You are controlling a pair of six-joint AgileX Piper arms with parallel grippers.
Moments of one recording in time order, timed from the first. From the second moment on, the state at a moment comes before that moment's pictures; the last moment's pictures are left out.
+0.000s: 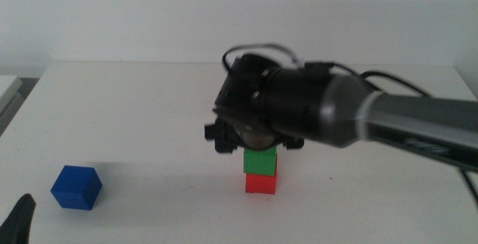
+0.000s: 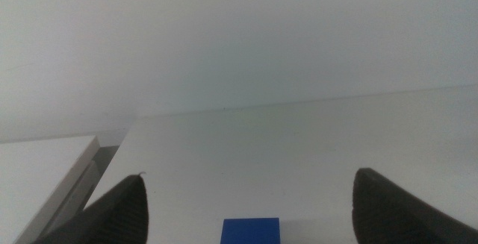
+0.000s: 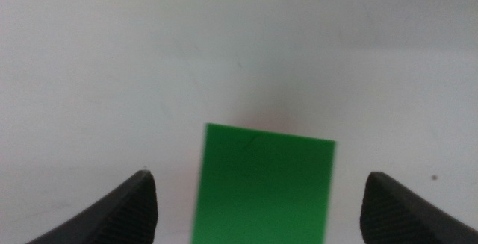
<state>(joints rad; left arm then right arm) -0.05 0.00 0.00 -0.04 0.15 0.08 0.91 1.99 -1.60 -0.53 1.05 1.11</state>
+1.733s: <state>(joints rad) -0.05 0.00 0.00 -0.04 0.15 0.08 0.99 0.52 -1.09 -0.20 1.13 0.18</state>
